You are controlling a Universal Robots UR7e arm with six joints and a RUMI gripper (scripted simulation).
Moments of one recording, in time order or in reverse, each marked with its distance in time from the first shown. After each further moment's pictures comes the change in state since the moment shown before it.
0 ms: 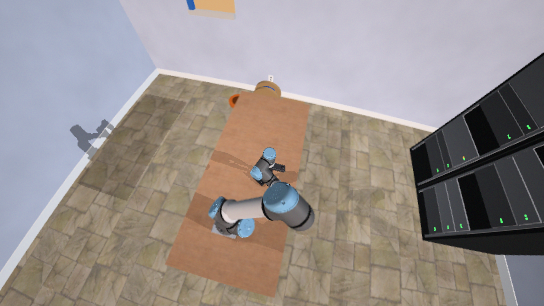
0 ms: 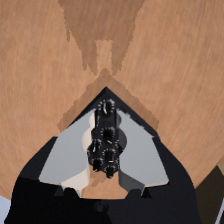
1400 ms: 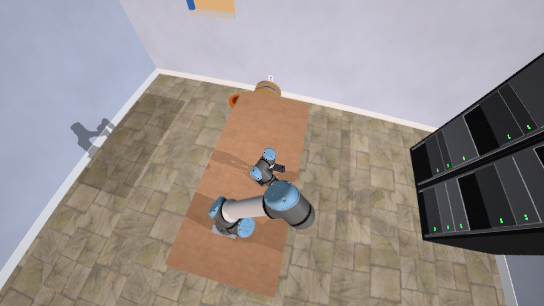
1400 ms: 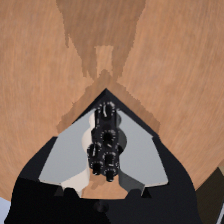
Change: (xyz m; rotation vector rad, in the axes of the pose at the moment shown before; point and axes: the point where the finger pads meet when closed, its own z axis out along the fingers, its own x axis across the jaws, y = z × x) arm 0.000 0.000 0.007 0.000 0.000 0.000
